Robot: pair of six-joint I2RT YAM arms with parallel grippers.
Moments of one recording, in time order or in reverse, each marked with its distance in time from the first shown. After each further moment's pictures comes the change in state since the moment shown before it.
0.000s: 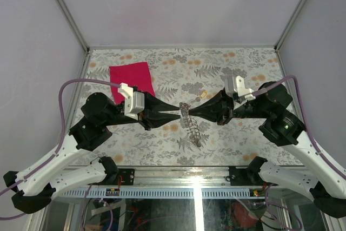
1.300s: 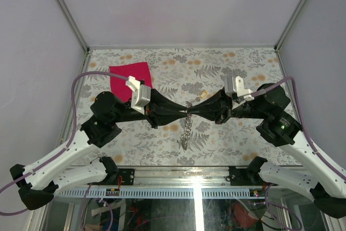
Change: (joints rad) left arm 0.000 0.067 -0.060 0.207 0.016 -0.169; right arm 0.000 -0.013 -0.055 0.086 0.027 0.008
